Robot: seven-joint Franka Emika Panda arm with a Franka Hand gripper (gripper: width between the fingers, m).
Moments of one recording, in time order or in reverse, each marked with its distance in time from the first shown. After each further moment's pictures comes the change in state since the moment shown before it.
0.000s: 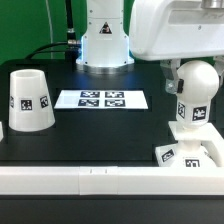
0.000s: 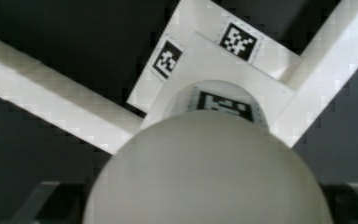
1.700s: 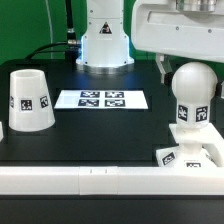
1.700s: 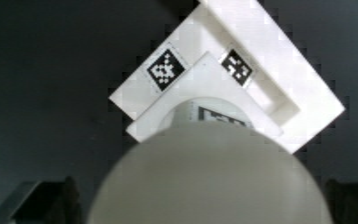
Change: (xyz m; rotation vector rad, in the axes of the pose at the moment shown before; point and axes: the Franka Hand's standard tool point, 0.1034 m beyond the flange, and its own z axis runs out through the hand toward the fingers) arm -0.005 -0.002 0.001 0.038 -0.046 1.099
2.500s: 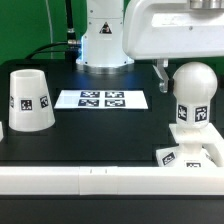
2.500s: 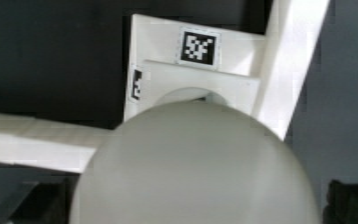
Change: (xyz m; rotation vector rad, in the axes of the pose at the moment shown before) arm 0.001 -0.004 -0.001 0.007 0.029 -0.851
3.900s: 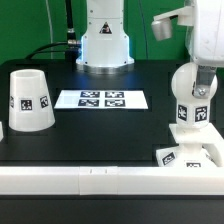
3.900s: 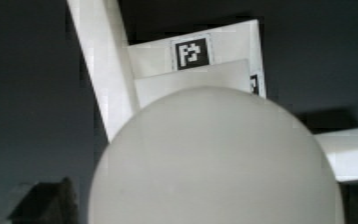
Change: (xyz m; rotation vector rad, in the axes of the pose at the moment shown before) arm 0.002 -0.002 0.000 -0.063 -0.028 -1.215
